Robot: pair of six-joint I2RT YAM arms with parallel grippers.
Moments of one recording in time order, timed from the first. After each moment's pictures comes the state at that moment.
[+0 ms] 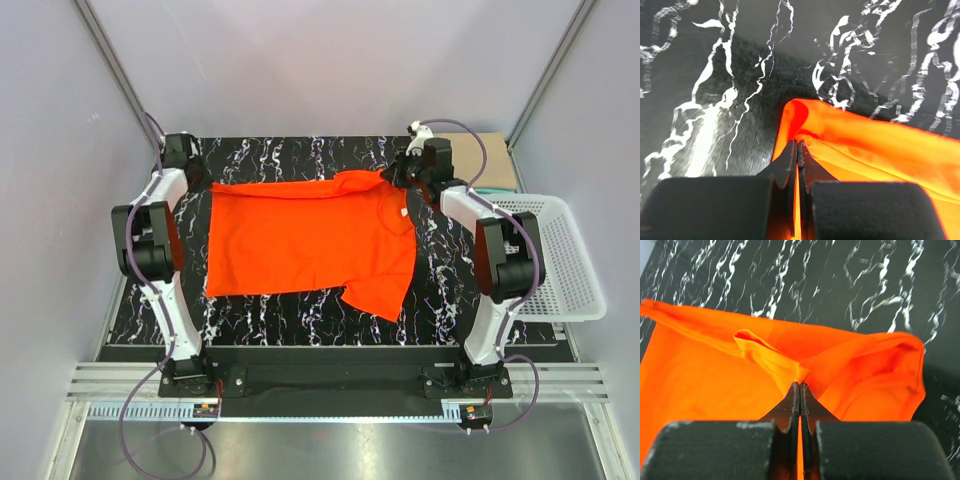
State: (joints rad) left arm 0.13 2.10 1.62 -0.35 0.04 -0.35; right arm 0.17 1.92 1.34 0.17 -0.38 0.27
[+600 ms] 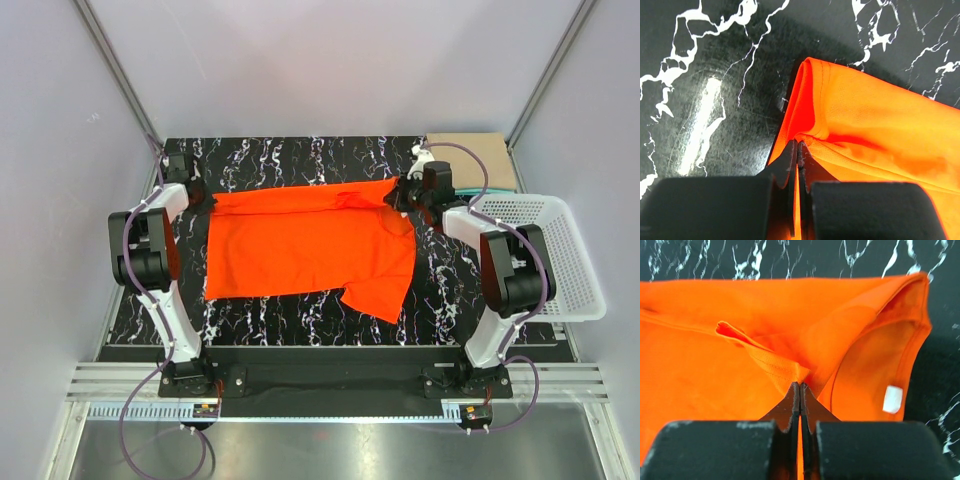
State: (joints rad) left arm 0.13 1.98 1.38 -0.35 0.03 -0.39; right arm 0.19 1.79 1.08 0.20 -0.33 0.28
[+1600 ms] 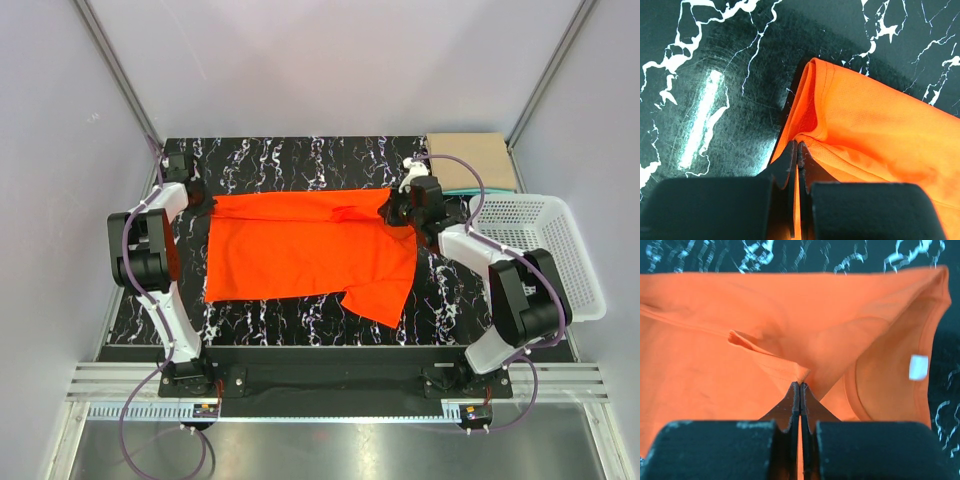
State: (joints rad) left arm 0.13 1.97 1.39 -0.40 0.02 -0.40; right arm 0.32 1.60 0.93 0.18 -0.14 0.33
